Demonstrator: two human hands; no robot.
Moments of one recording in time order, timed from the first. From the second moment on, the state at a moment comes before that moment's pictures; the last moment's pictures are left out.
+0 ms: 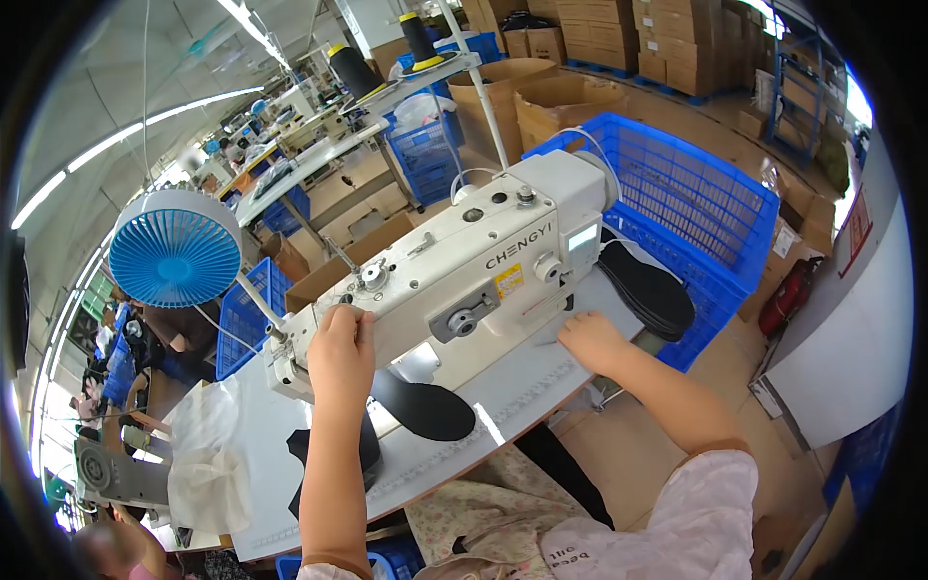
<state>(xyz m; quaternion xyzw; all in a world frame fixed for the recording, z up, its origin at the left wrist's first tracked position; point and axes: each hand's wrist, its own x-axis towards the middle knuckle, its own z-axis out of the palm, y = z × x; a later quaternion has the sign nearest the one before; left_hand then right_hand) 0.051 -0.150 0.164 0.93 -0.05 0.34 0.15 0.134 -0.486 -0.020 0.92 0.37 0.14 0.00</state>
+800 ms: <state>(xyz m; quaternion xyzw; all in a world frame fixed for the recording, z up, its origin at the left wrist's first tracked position) 0.067 -0.128 0.199 0.92 -0.14 0.34 0.16 0.152 -0.315 0.195 0.81 0.47 0.32 -0.12</state>
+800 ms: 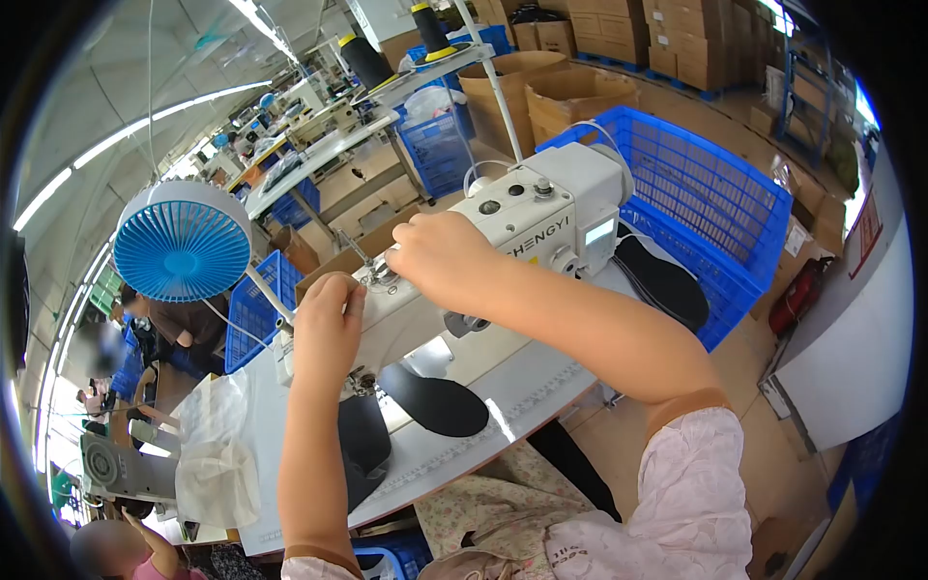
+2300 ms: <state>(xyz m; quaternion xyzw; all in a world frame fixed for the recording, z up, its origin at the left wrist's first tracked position) -0.221 -0.030 -0.013 0.91 0.11 -0.37 0.17 0.072 -0.383 0.028 0.89 0.40 0.09 -0.20</state>
